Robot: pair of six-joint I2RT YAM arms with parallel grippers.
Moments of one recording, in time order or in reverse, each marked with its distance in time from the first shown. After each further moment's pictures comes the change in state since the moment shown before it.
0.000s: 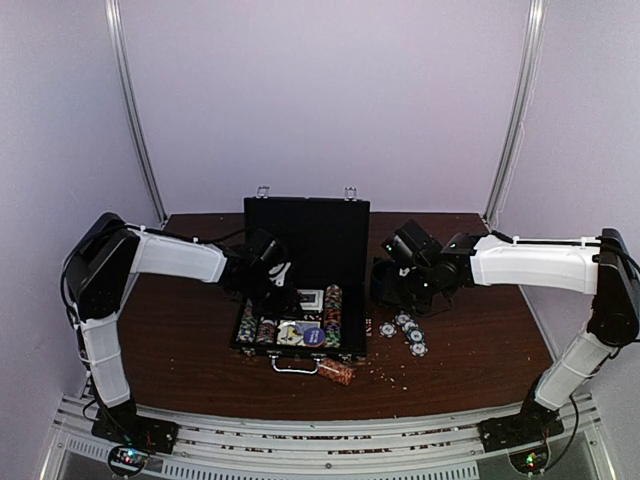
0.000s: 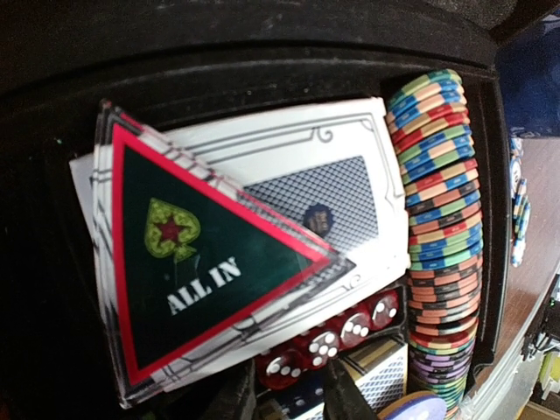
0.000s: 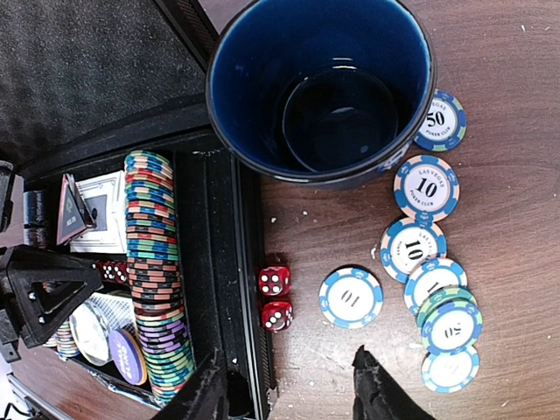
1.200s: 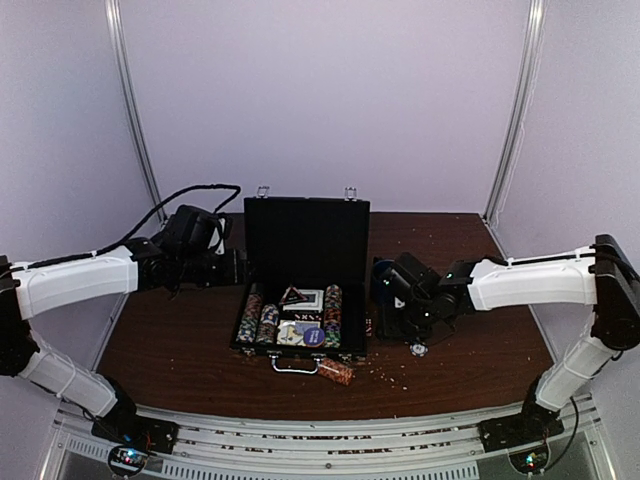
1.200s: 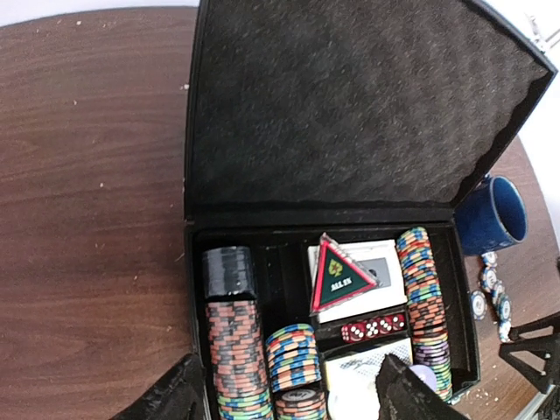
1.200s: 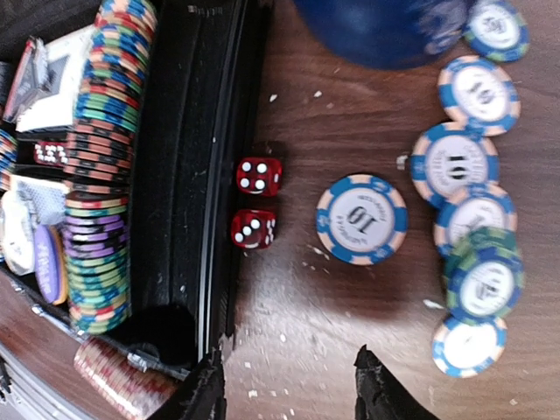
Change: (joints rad) left arm 0.059 -0.589 -0.275 0.029 -0.413 0.019; right arm 0.087 -0.020 -0.161 0.068 -0.060 -0.111
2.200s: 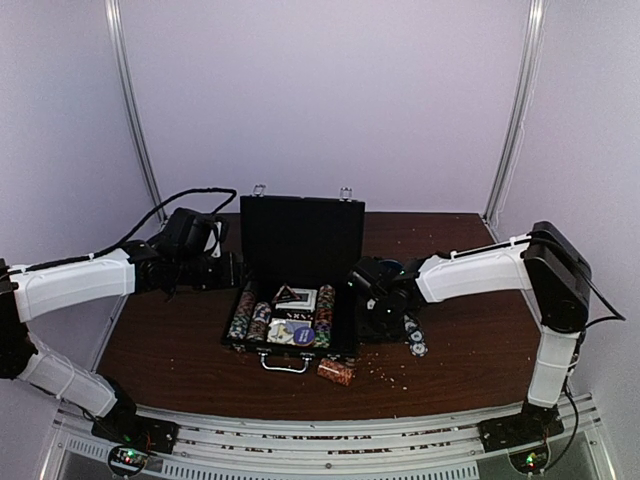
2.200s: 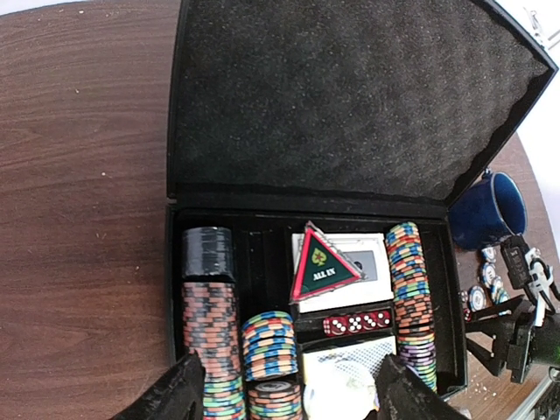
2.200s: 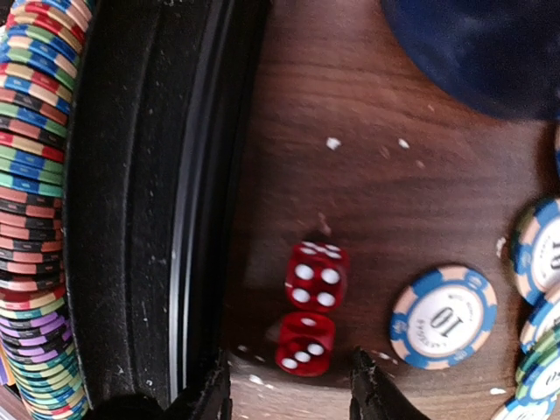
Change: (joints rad) left arm 0.025 -0.020 -0.027 -0.007 0.026 -0.010; right arm 0.008 0.315 0.231 -0.032 -0.010 -0.017
